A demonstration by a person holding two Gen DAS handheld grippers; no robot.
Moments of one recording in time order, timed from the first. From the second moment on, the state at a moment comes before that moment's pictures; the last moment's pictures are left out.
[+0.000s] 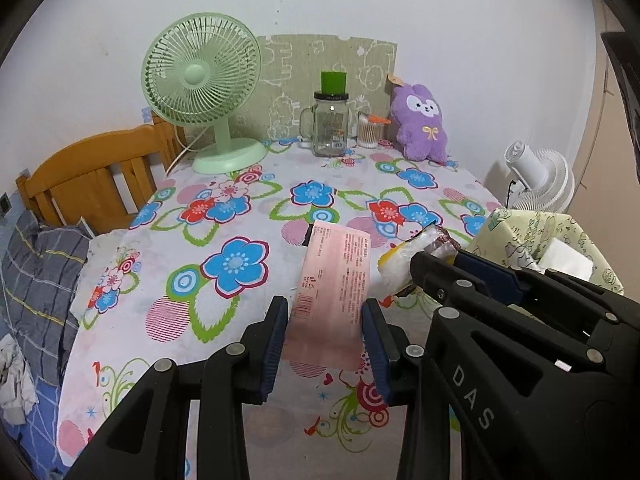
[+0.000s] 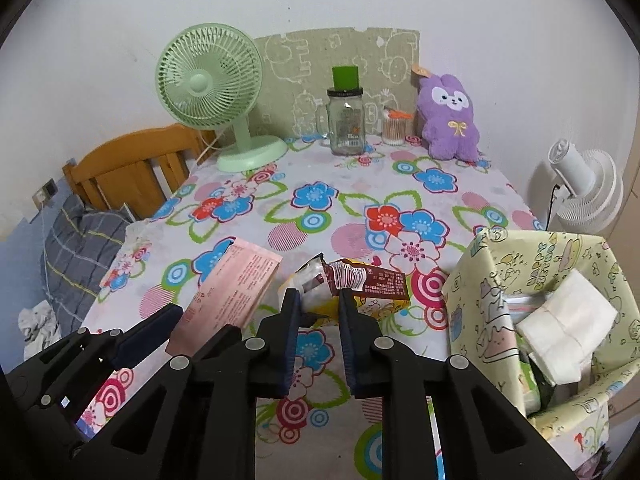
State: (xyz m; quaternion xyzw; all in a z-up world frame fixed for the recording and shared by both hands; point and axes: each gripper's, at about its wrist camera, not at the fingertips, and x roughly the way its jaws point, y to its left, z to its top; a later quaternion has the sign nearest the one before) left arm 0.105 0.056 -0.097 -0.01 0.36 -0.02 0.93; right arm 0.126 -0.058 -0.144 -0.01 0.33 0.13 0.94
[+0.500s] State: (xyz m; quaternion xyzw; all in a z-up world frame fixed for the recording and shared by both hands) left arm 0.088 0.045 -0.067 0.00 0.33 -0.02 0.94; right arm 0.105 -0.069 -0.114 0.00 0.30 0.14 0.95
